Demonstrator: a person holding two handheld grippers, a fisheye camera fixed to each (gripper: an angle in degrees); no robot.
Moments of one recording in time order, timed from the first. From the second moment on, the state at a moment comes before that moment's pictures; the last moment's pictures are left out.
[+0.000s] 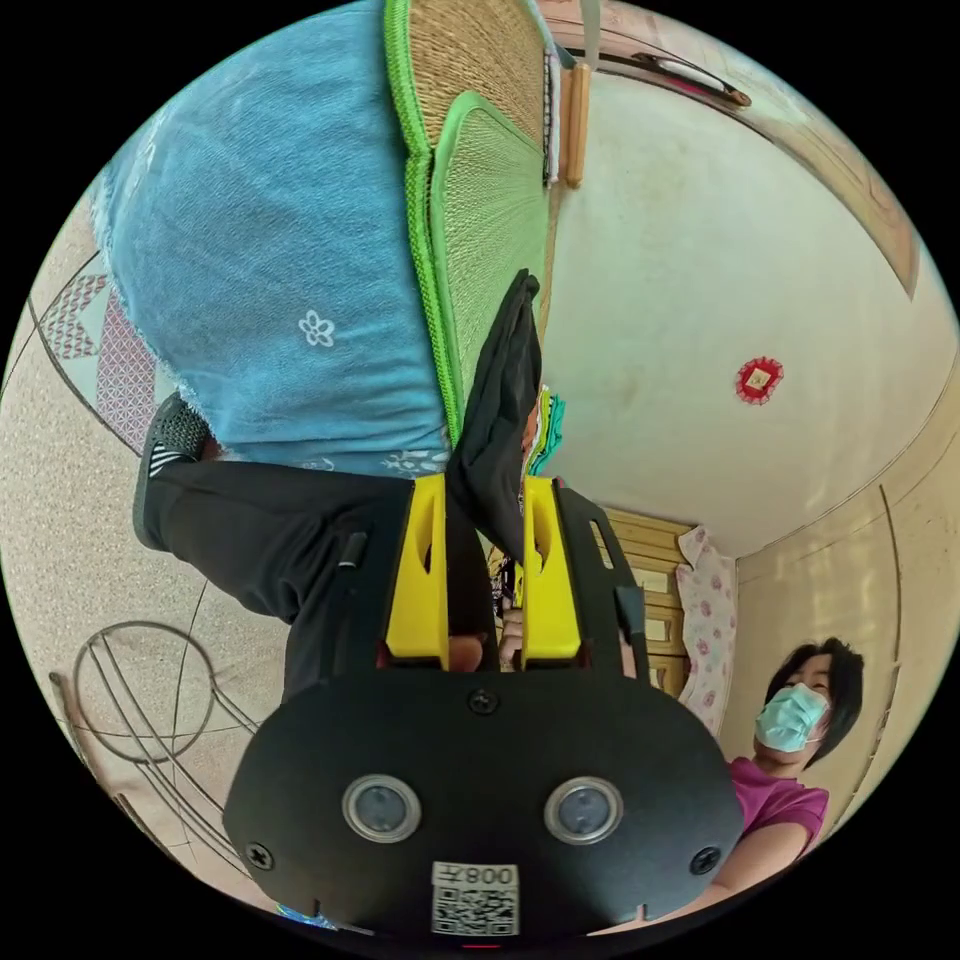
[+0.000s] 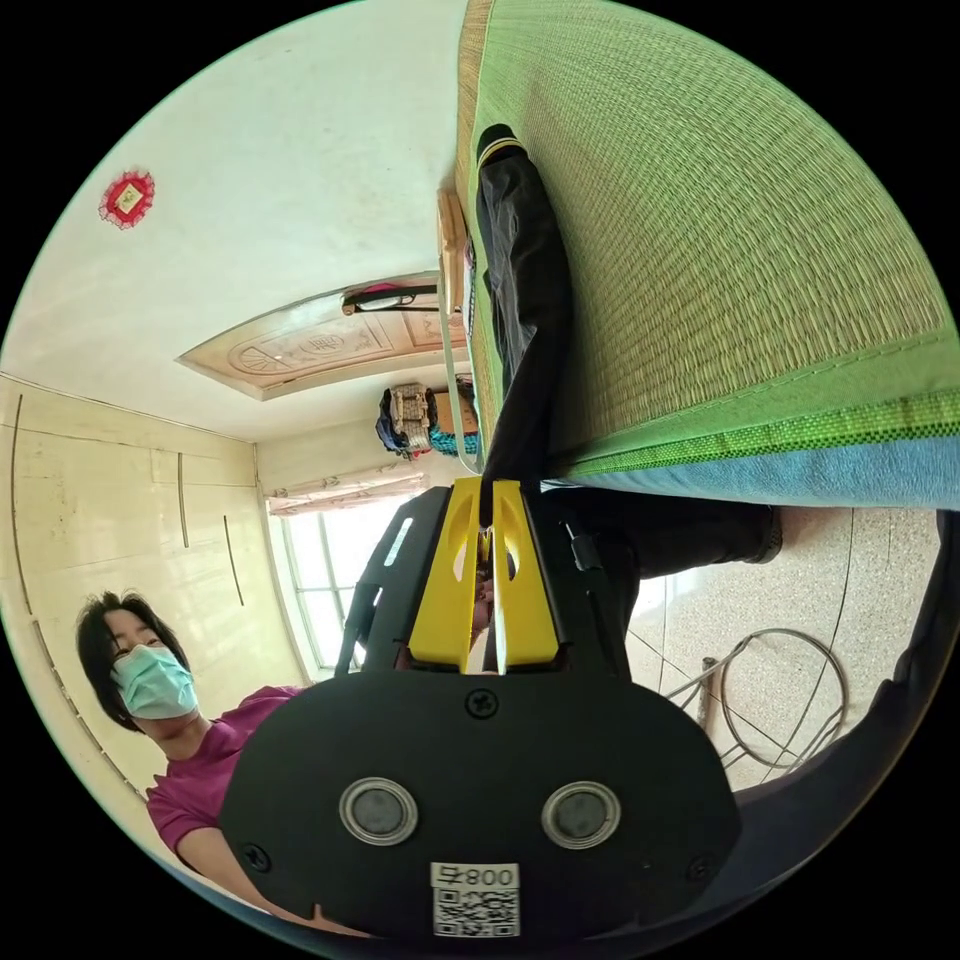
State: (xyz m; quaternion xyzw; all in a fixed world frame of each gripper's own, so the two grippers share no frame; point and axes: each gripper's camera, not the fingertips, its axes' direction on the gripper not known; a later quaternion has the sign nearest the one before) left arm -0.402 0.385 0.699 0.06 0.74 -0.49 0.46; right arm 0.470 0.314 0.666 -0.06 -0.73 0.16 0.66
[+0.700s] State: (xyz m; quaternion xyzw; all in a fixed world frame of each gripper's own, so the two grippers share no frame) left arm -0.420 0.364 0.657 0.02 0.76 -0.45 0.47; right arm 0.446 0.290 0.609 -0.08 -0.71 0.15 0.69
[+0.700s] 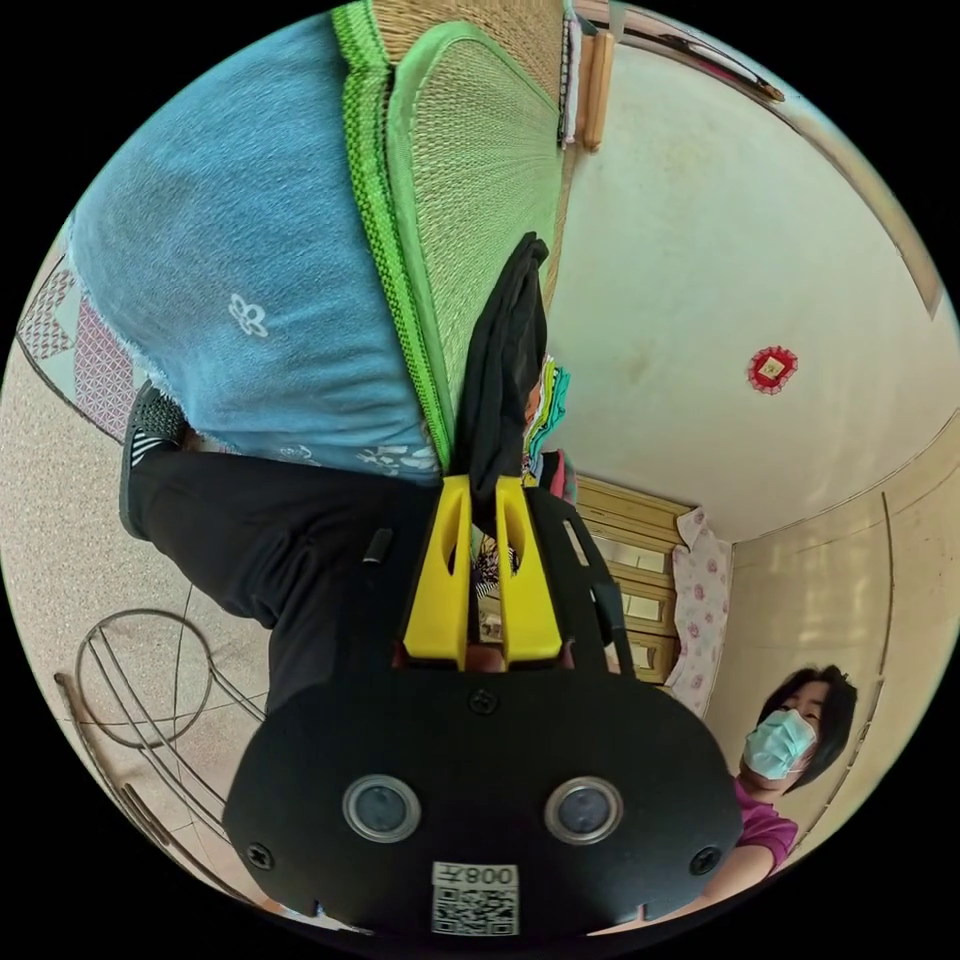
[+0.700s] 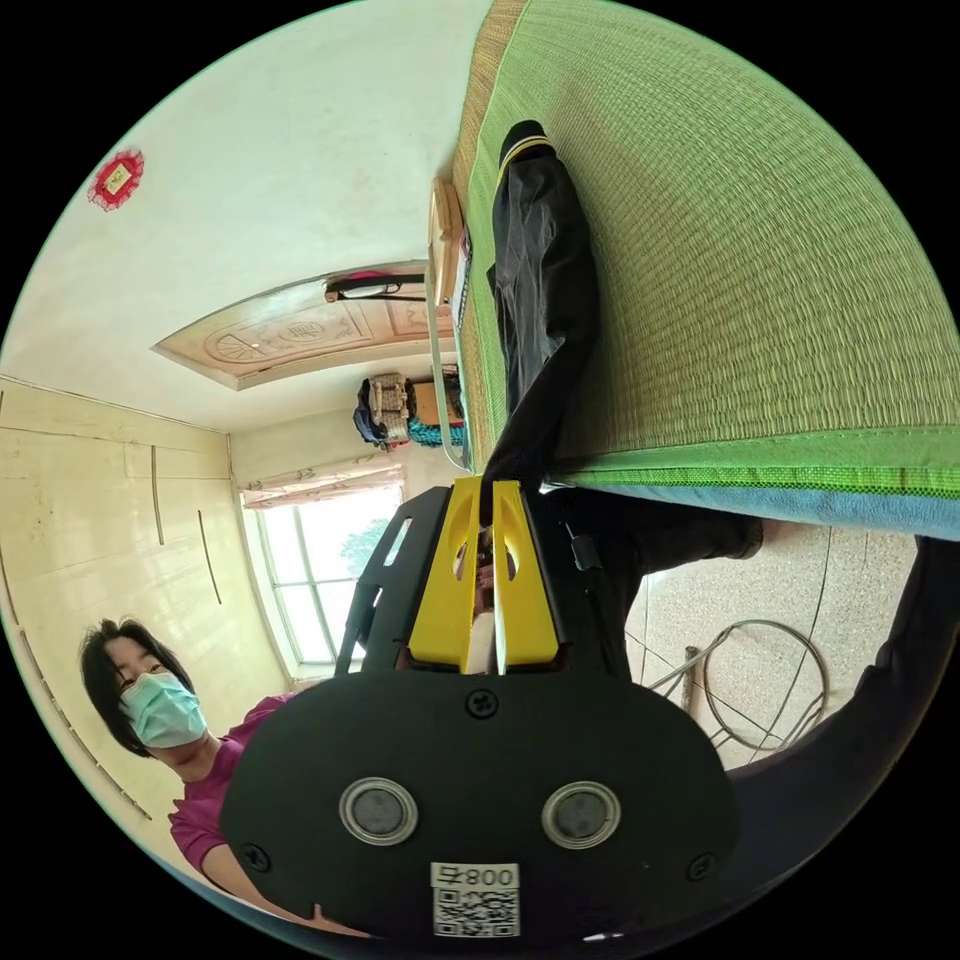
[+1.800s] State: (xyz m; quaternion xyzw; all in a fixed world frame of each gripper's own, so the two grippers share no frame) left arm -0.378 0.271 0.404 0.15 0.80 -0.29 0.50; right arm 0.508 0.399 0.424 0.03 -0.74 0.09 0.67
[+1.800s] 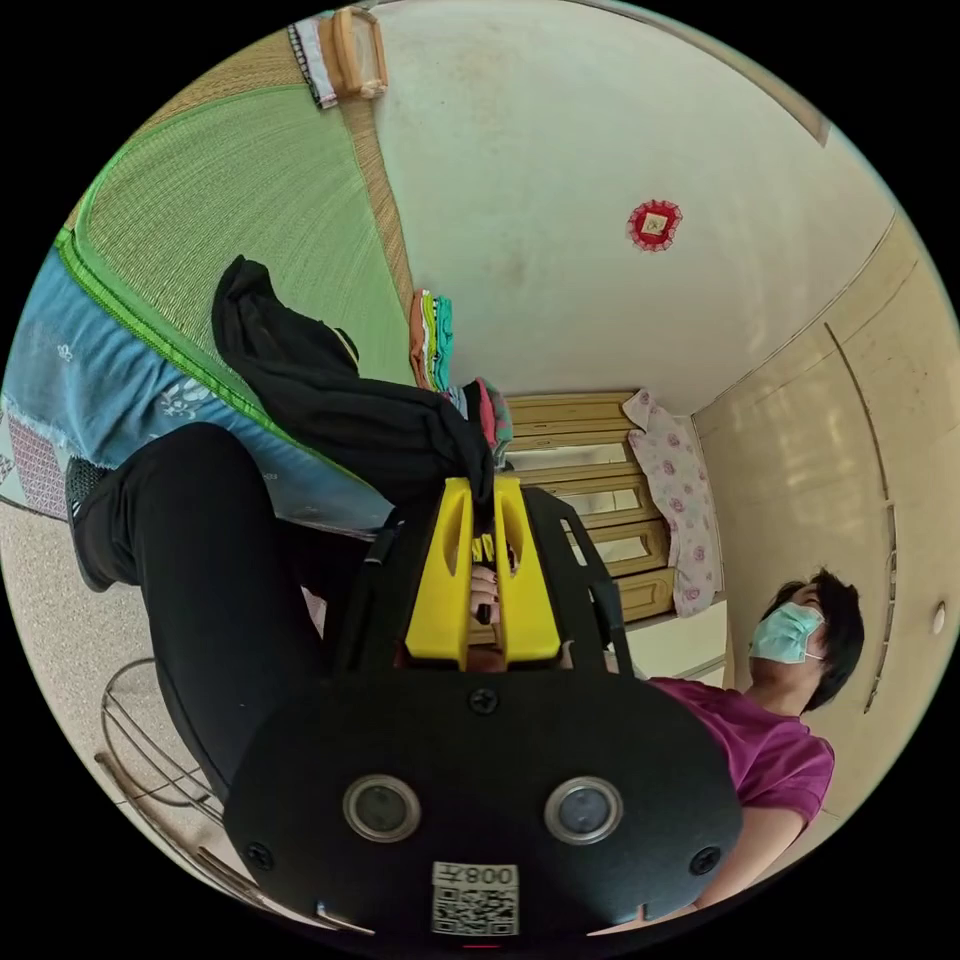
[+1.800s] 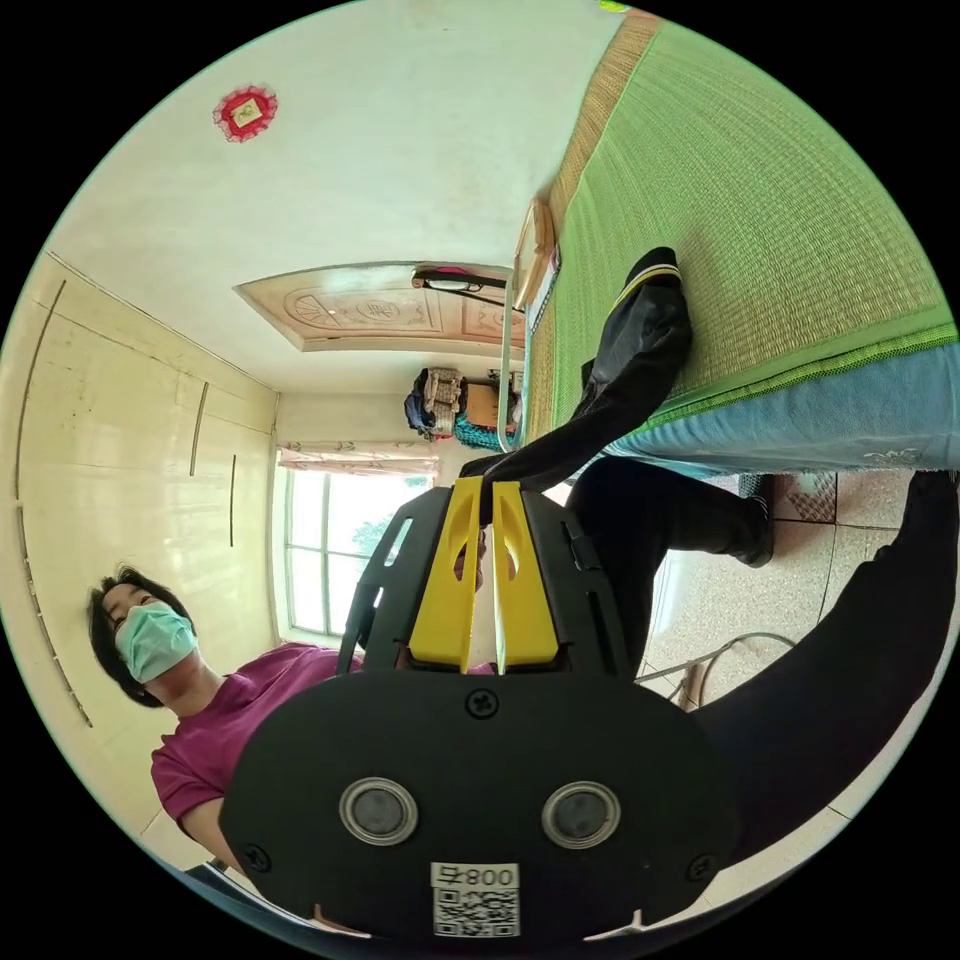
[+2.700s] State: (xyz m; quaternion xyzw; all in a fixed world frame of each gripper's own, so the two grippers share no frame) left arm -0.316 -0.328 0.280 0.27 0.80 -0.11 0.52; right arm 0.772 0.107 0.285 0.24 -0.73 0.05 0.64
